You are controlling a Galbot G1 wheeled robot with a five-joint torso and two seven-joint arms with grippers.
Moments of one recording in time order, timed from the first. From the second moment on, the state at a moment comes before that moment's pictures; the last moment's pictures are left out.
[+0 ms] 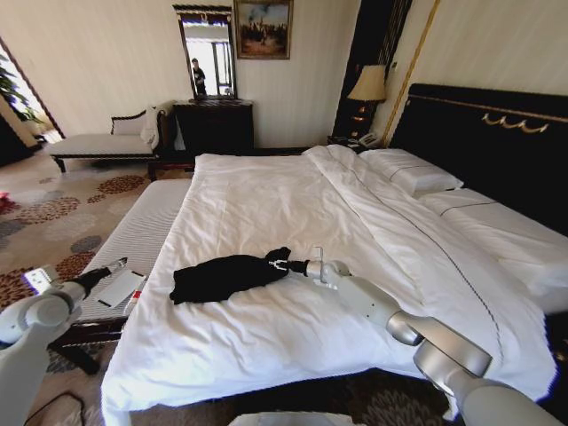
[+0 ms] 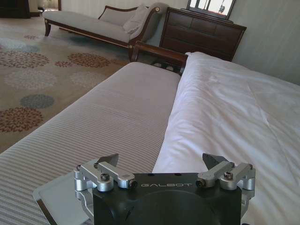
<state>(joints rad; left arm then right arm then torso) 1.31 -0.81 -0.98 -1.72 -1.11 0.57 -0.19 -0.37 1.15 -0.41 0.91 1.21 -0.34 -0.68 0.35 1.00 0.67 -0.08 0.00</state>
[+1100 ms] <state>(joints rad) 1.24 -0.81 -0.96 -1.74 -1.08 0.56 -0.21 -0.38 0.96 -0.43 1.26 1.38 -0.18 -0.13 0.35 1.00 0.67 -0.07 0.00</state>
